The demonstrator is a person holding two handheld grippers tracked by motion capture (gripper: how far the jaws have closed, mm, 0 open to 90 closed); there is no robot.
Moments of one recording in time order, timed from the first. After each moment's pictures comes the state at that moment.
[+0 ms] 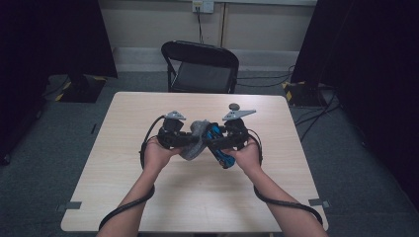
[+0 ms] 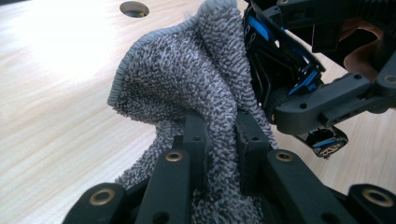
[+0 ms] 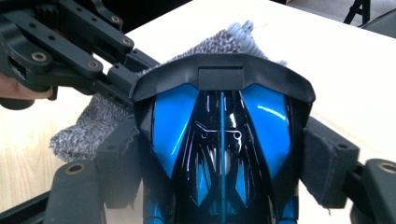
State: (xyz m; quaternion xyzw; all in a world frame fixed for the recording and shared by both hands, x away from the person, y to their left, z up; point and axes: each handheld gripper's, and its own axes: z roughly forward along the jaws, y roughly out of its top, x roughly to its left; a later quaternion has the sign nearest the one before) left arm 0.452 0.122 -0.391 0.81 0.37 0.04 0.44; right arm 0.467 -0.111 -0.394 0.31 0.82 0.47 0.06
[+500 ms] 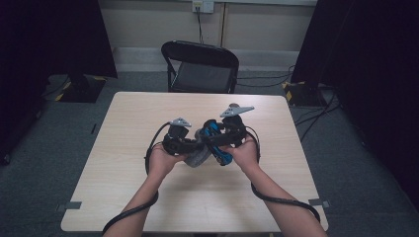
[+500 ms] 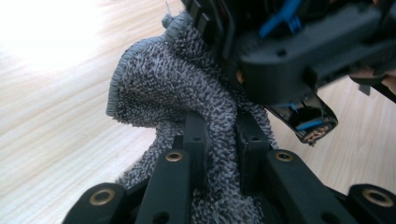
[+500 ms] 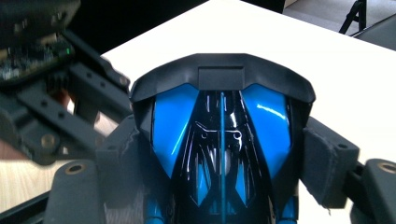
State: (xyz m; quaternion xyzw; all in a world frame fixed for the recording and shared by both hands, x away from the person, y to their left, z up) left arm 0.442 0.106 -0.409 0.82 0.36 0.02 0.44; right arm 0.471 -0.104 -0.385 0.31 0.82 0.48 0.06
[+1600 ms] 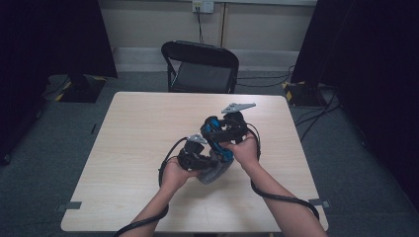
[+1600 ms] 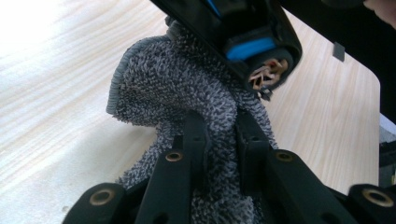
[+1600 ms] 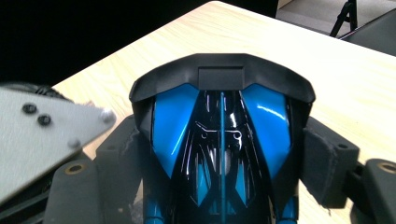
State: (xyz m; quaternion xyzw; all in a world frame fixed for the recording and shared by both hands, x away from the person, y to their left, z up) left arm 0.420 0.067 -0.441 0.84 0.32 -0.03 0.43; right arm 0.478 -0.107 -0.381 0.32 0.81 0.48 0.07
